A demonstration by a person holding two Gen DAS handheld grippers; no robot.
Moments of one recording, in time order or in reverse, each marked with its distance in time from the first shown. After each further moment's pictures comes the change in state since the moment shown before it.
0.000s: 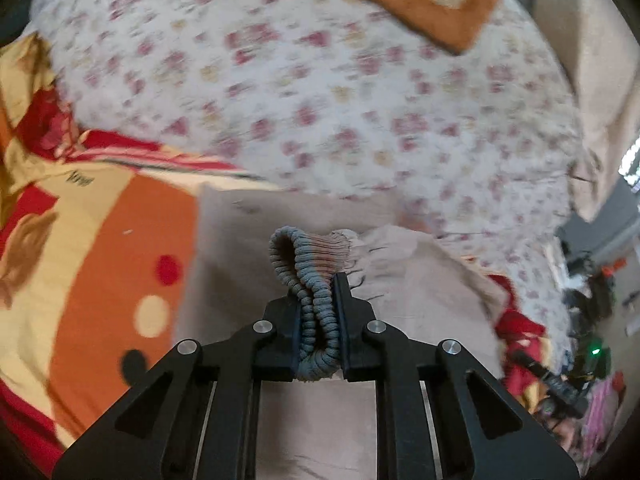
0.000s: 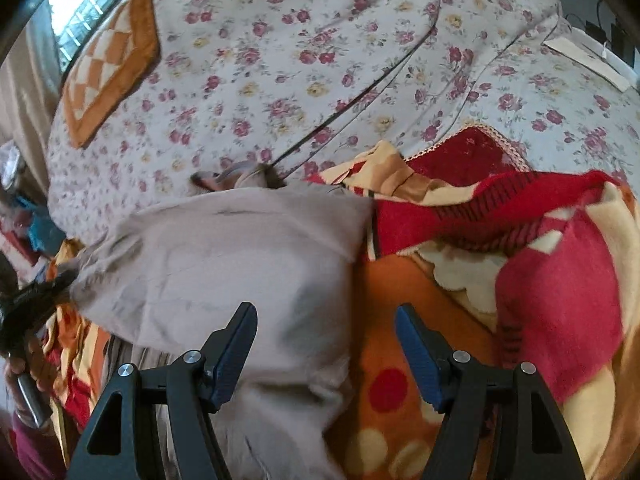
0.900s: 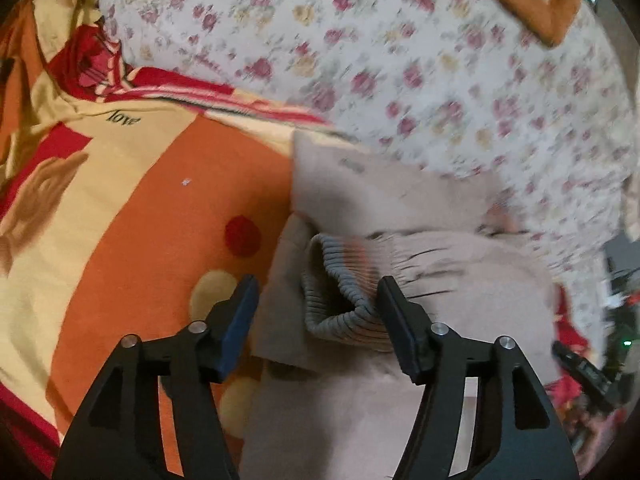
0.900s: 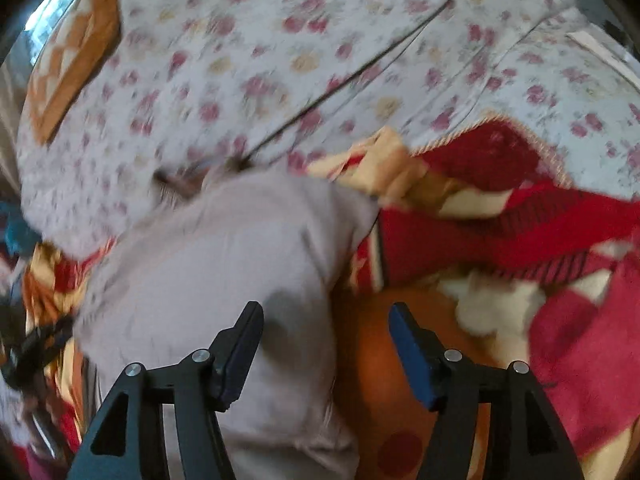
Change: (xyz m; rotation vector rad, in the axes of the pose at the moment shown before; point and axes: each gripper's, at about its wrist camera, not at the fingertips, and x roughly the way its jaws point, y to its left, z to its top) left arm 0.053 0.061 -0.023 -0.088 0.054 0.164; right arm 0.063 0.004 0.025 -0.010 0.094 -0.050
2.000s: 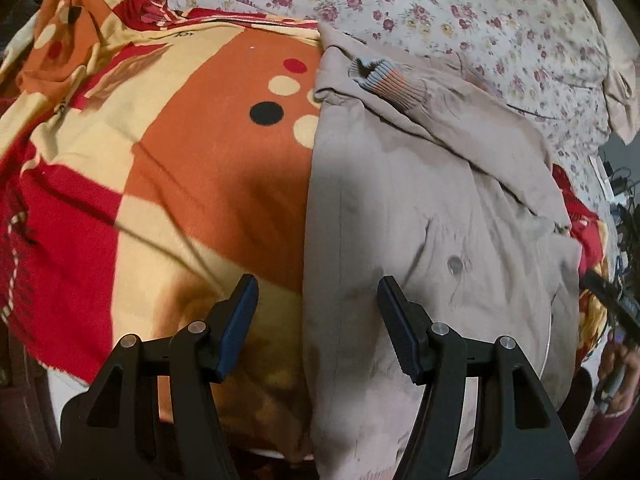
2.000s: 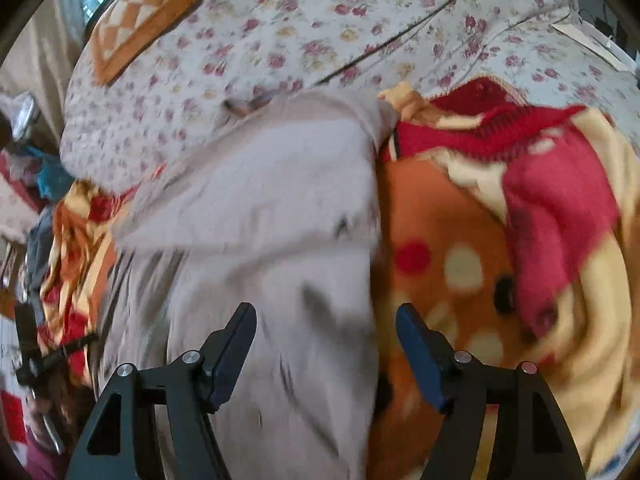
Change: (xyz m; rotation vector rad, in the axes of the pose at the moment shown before) left arm -0.099 0.031 -0.160 0.128 0.106 0.024; right arm -0.084 0.013 -0.125 -0.095 0.017 0.062
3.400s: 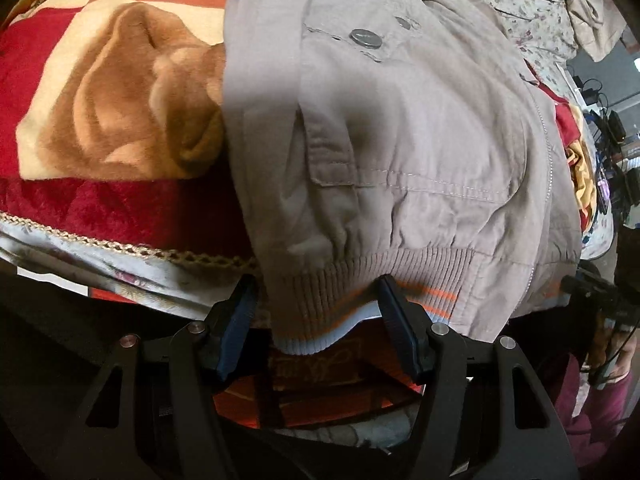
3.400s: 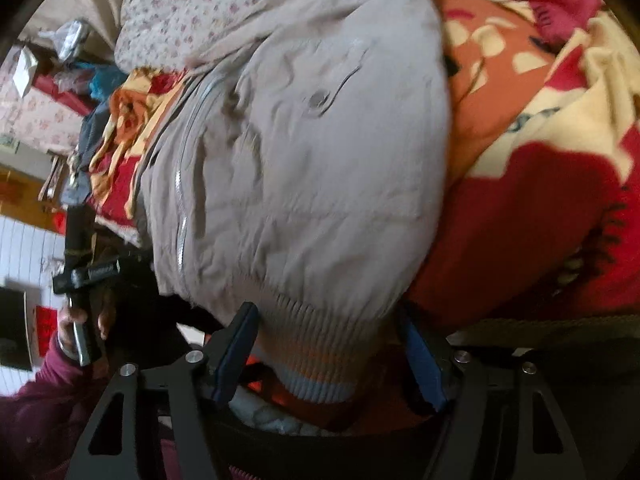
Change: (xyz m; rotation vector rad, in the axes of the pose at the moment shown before) left arm 0.020 -0.015 -0.135 0.102 0.222 -0.122; right arm -0.008 0.016 -0.165 -0.109 0.299 0.213
